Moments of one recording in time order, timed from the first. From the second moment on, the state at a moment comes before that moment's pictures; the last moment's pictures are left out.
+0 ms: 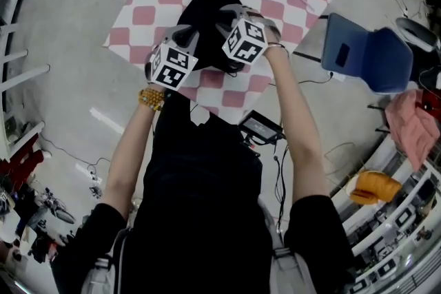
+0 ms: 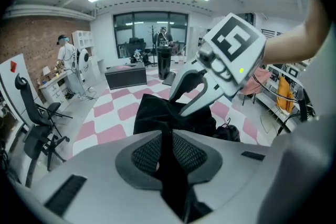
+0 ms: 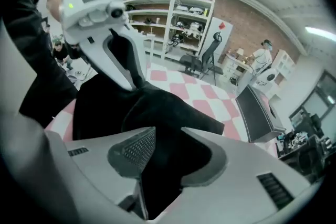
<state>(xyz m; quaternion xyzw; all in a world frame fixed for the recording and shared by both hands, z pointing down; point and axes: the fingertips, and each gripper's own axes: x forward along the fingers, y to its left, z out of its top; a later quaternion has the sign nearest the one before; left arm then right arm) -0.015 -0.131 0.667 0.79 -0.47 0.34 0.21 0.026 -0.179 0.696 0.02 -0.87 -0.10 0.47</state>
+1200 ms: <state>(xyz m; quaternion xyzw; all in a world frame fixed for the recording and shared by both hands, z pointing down) -0.032 -0.059 0.660 0.83 -0.39 0.31 0.23 0.039 -0.106 0.722 0.03 -0.89 -0.09 0.45</state>
